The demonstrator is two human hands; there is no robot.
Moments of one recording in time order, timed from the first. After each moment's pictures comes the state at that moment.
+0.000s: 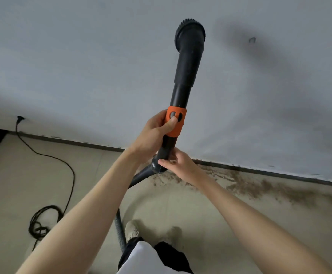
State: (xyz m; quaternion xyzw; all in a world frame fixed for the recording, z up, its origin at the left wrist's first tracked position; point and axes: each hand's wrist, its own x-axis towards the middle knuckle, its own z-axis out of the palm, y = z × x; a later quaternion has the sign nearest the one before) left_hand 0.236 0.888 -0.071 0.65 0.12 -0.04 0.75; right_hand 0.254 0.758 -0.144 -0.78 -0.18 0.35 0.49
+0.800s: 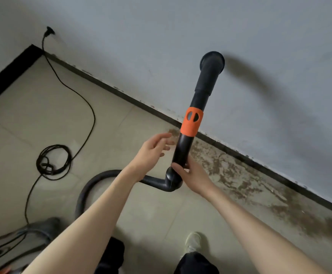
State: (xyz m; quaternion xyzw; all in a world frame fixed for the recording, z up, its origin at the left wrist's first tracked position) left_hand 0.153 0.973 -0.398 0.66 0.38 0.02 0.65; right_hand 0.234 0.837 -0.436 -0.78 -0.23 0.44 0.38
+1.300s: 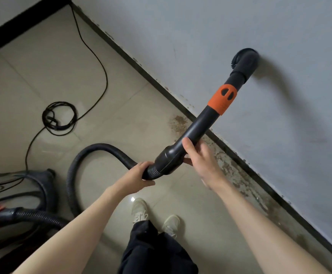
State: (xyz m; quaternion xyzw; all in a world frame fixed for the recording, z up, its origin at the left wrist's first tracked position) left_hand 0.055 0.915 -0.457 0.74 0.39 -0.15 0.53; right_hand 0.244 0.836 -0.383 -0.69 -0.19 0.51 0.47
